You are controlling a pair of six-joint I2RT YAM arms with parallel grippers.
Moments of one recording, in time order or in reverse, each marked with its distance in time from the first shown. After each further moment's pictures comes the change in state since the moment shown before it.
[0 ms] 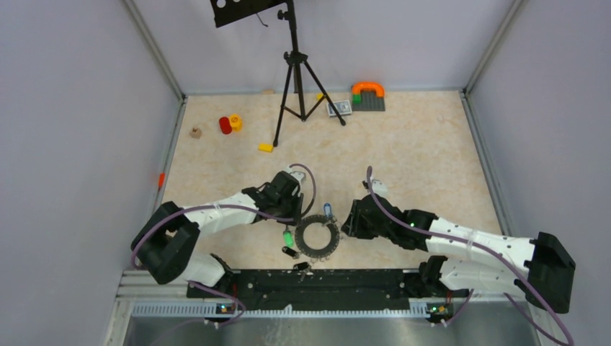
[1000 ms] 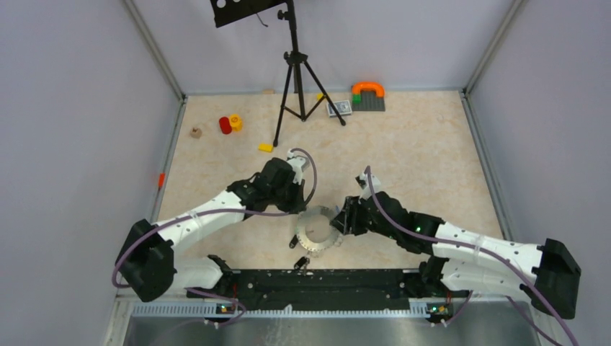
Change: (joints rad) left arm 0.019 -0.147 0.091 -0.047 0.103 0.089; right arm 0.000 -0.072 -0.035 0.195 -0.065 -0.182
